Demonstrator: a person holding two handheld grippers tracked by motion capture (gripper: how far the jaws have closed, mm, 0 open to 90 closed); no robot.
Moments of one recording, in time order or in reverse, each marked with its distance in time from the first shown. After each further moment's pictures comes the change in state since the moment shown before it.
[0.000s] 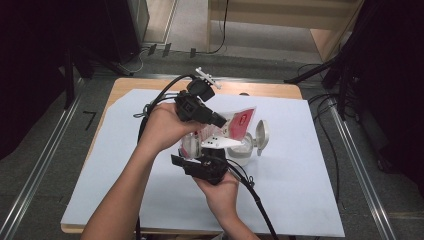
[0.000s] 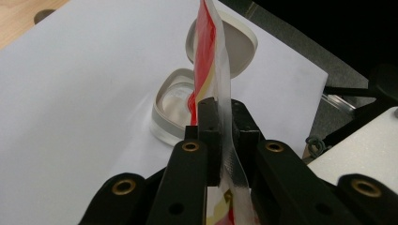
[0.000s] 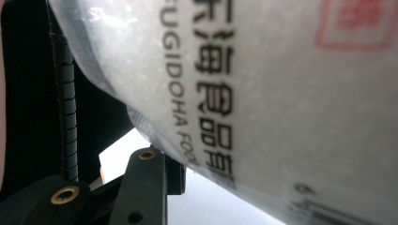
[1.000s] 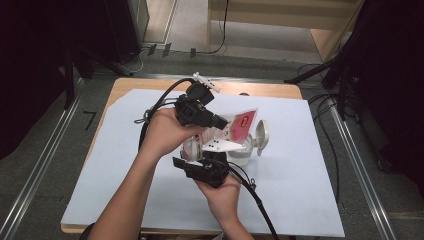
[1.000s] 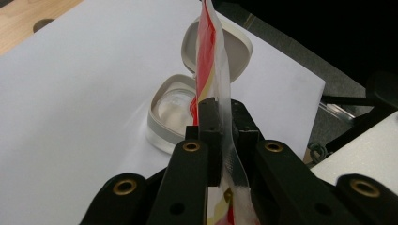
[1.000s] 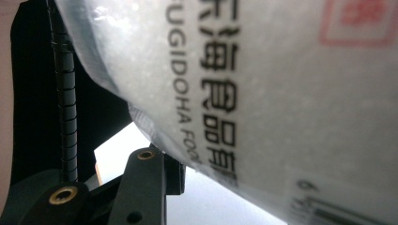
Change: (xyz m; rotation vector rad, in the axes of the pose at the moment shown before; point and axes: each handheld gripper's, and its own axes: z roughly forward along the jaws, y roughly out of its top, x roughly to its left) left arm -0.004 -0.008 0.003 -0.045 -0.006 0.002; right arm 0.002 -0.005 -0.004 0.003 -0.020 -0.012
